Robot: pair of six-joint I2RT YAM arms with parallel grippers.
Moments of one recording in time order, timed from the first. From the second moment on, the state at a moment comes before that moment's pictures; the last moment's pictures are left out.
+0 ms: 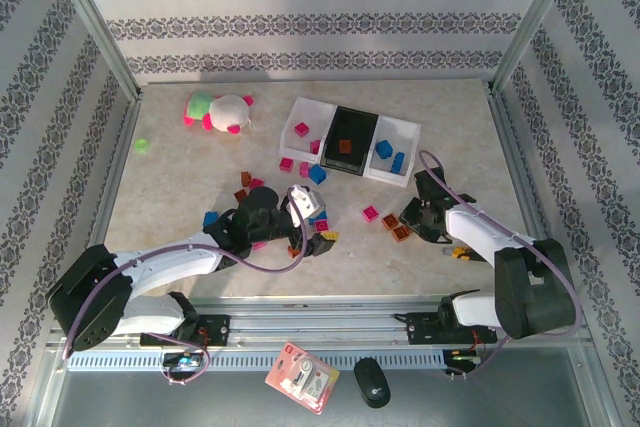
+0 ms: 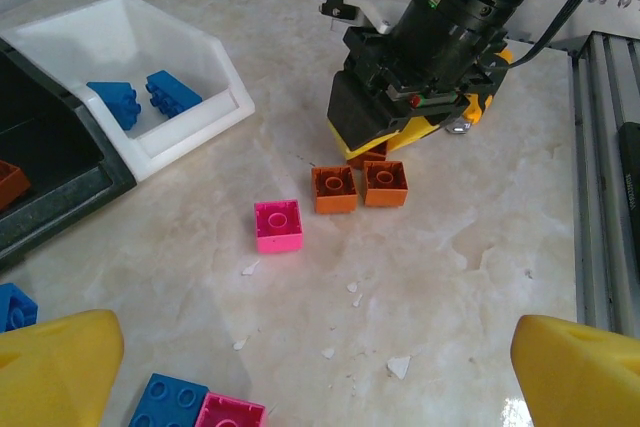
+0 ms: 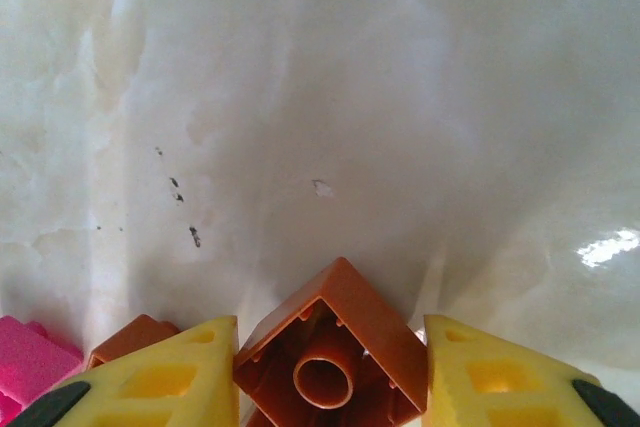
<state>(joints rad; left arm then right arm) -0.78 1.26 0.57 0.31 0.31 0.10 0.21 1.32 0.62 -0.51 -0.03 0.86</state>
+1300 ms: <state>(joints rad) -0.78 1.18 0.51 0.32 0.19 0.04 0.40 2.08 1.72 -0.60 0.00 0.59</state>
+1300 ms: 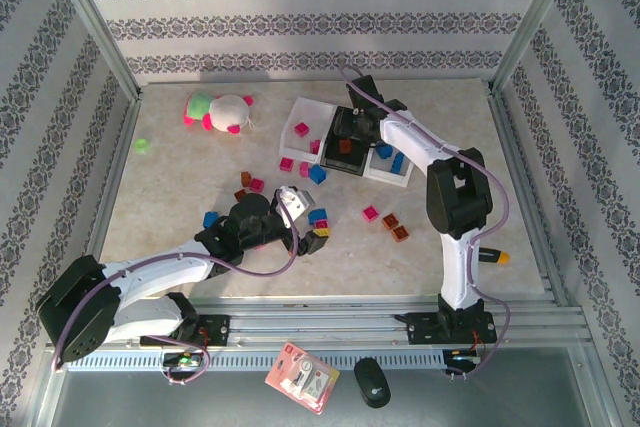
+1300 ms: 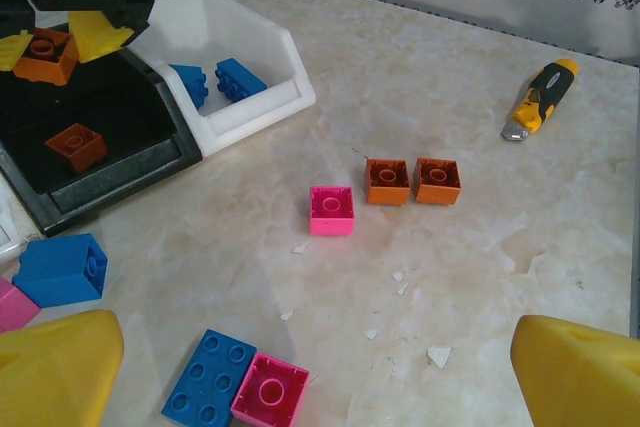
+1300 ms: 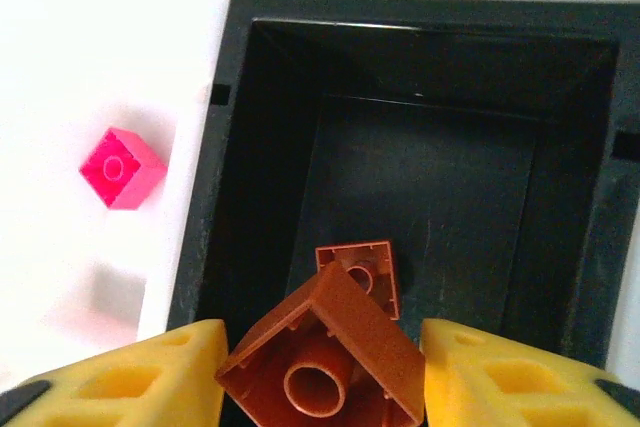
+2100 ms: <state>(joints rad) -0.78 1.21 0.54 0.32 0.35 0.10 0.43 1.32 0.98 -0.73 0.04 0.32</state>
